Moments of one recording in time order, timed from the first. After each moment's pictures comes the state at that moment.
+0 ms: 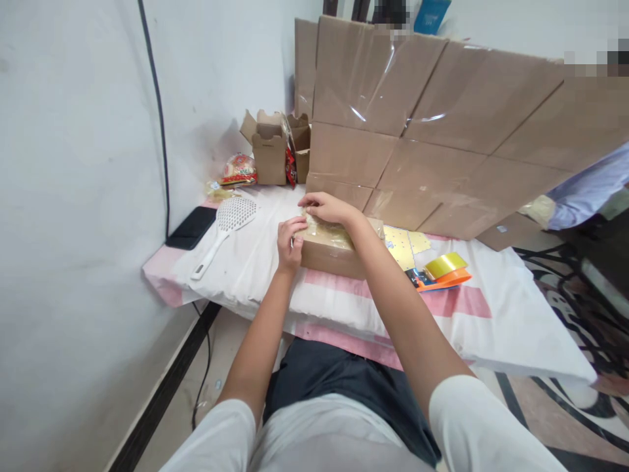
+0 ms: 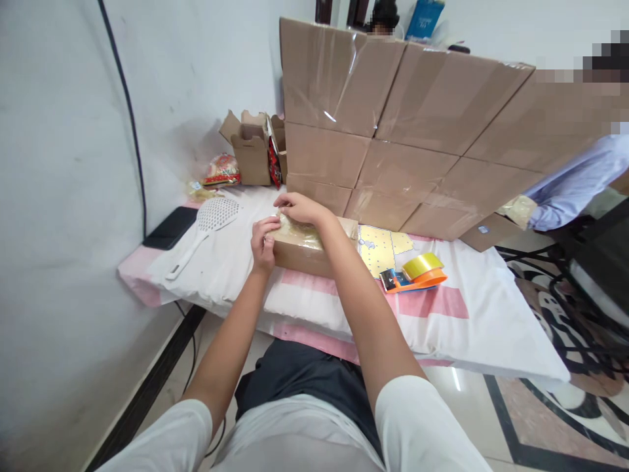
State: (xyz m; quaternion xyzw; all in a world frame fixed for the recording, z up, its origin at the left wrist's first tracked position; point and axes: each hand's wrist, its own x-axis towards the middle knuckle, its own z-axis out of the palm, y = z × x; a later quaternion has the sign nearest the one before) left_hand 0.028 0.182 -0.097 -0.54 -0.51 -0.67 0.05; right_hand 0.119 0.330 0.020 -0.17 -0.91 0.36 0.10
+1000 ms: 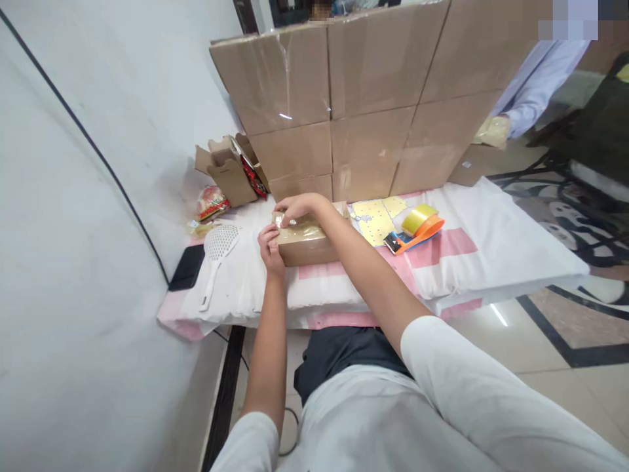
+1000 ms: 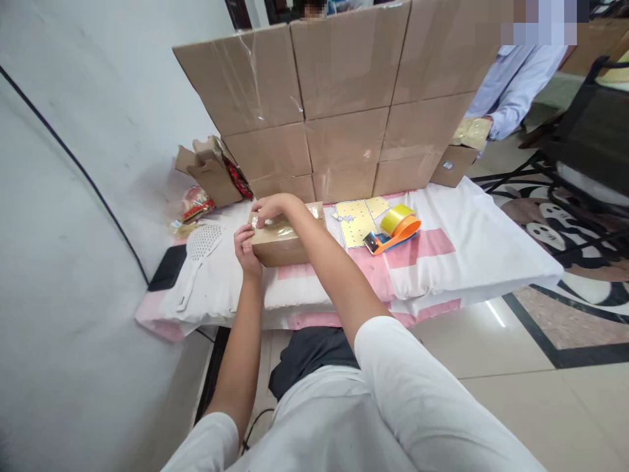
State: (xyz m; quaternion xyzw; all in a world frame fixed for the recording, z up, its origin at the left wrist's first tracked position) left_hand 0.022 0.187 -0.107 -0.54 -0.45 -0.71 0.01; right_hand 0.134 0.328 0.043 -0.24 -0.91 0.34 -0.03
